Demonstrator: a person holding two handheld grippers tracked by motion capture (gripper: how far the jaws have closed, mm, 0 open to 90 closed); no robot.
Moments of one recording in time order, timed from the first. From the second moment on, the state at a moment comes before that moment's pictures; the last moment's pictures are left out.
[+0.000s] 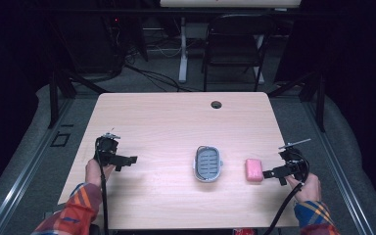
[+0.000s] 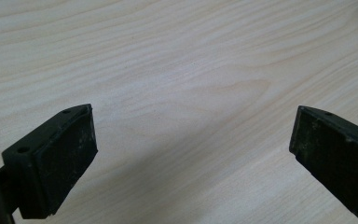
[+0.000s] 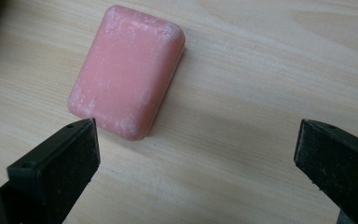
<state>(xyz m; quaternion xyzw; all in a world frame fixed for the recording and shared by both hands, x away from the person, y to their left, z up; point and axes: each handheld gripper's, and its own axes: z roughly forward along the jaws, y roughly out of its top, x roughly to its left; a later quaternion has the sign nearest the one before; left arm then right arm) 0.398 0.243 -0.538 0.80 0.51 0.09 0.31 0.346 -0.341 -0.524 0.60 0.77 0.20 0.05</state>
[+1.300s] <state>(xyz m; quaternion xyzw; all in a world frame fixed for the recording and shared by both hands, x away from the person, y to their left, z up) 0.401 0.238 -0.540 0.81 0.50 0.09 0.30 0.353 -0.309 -0.510 0.64 0.75 0.19 0.05</state>
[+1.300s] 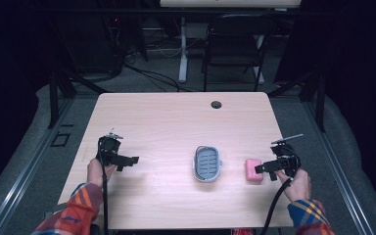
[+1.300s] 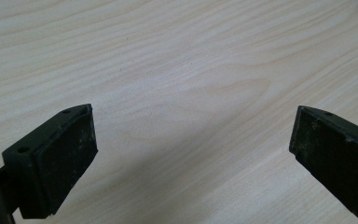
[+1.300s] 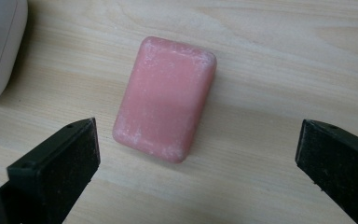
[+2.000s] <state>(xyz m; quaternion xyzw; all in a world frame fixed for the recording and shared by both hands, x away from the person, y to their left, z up) 0.402 0.237 -0.542 0.81 0.50 0.09 0.30 0.381 -0.277 -0.522 0.64 0.76 0.15 0.05</state>
